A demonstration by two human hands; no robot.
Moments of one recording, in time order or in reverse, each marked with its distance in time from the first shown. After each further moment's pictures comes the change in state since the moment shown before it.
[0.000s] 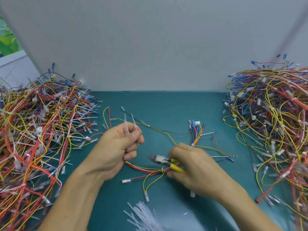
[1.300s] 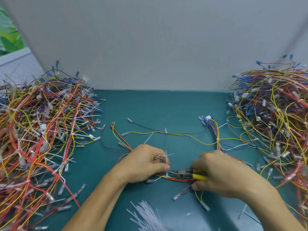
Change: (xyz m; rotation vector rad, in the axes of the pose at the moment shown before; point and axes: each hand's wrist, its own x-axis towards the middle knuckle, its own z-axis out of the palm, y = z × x) left_hand 0.011 -0.040 0.009 0.967 -0.375 0.026; right_hand -0.012 0.017 -0.026 -0.243 -0.334 0.170
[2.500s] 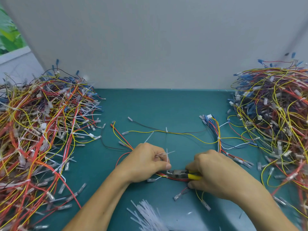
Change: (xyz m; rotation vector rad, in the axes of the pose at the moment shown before) left_hand 0.001 0.004 0.003 0.036 0.083 -0.031; right_hand 0.006 -0.009 0.009 -0.050 0.008 -0.007
